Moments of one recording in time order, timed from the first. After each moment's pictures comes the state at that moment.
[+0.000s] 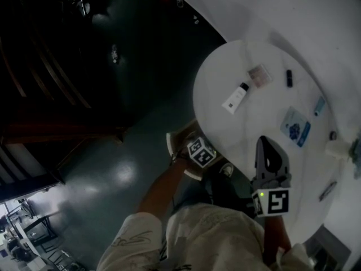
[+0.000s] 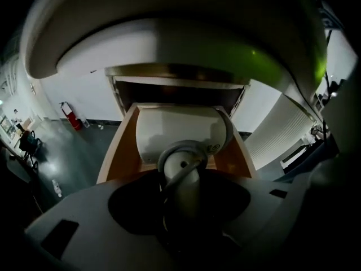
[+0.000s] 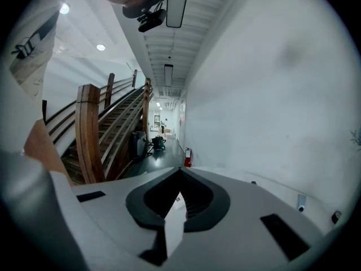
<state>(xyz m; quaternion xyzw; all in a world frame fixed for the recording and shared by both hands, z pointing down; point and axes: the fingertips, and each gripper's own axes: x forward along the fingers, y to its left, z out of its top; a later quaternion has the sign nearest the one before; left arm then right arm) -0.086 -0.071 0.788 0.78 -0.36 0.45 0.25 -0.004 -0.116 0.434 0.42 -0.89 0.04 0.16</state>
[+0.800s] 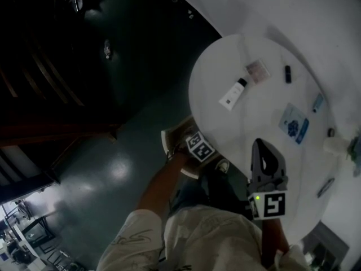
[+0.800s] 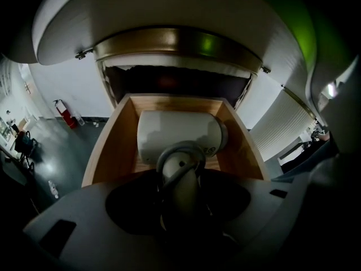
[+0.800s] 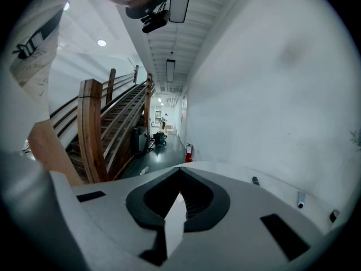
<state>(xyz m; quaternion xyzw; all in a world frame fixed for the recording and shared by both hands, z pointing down) -0.081 -0.076 0.810 0.78 -0.33 0.47 0.26 -0.009 -0.103 0.448 0.41 -0.89 0.04 0.19</state>
